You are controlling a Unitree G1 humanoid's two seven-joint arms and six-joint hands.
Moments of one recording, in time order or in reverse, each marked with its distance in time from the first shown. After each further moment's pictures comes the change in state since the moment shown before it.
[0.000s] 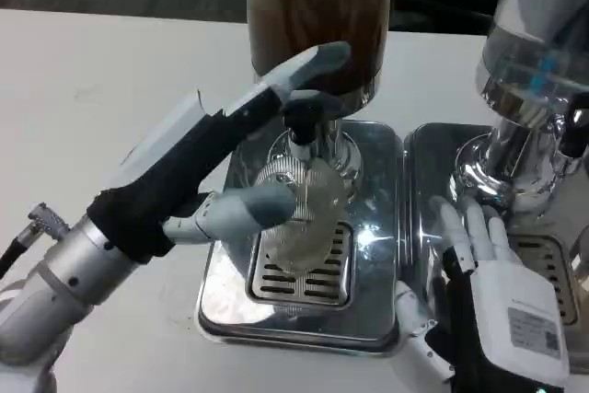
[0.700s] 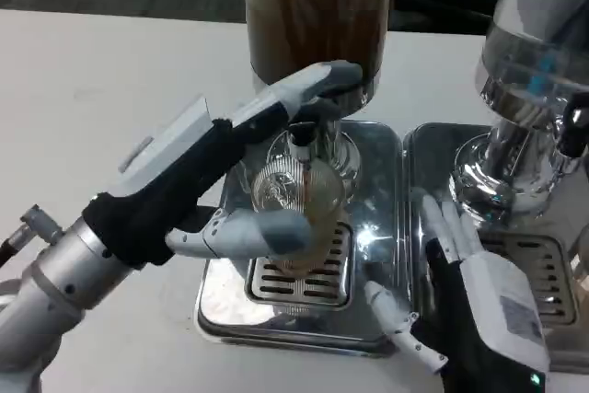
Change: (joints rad) left arm 0.013 0.029 0.014 -0.031 0.110 -0.040 0.063; right arm -0.038 -0.035 -0.028 -0.001 0.219 -0.142 0.099
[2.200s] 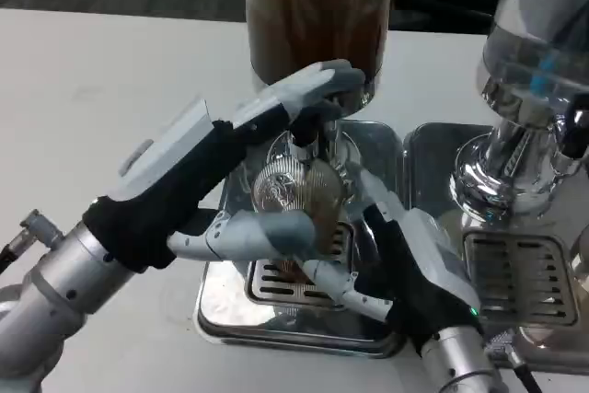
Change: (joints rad) left arm 0.020 0.000 -0.004 -0.030 0.019 0.009 0.041; right arm -0.276 0.066 -0.013 0.209 0.176 0.000 0.200
